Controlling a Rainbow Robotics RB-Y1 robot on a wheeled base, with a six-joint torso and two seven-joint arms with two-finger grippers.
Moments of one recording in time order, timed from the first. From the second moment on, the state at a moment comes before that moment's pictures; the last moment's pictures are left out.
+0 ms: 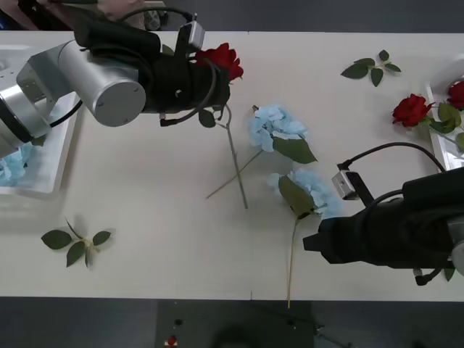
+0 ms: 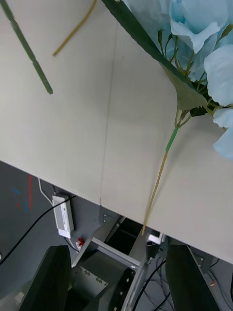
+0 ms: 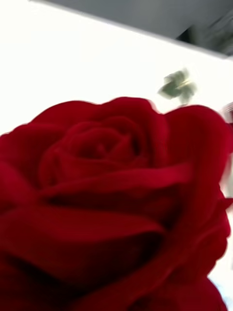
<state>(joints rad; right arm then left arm) -0.14 -1.02 0.44 -2.31 -1.03 1.14 0.88 -1.01 0.81 -0.88 -1.57 1.13 0.61 -0.87</state>
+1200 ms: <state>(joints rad) -0.25 -1.31 0.43 -2.13 -1.39 0.68 1.27 -1.14 0.46 -0.63 -1.56 1.13 0.43 -1.24</state>
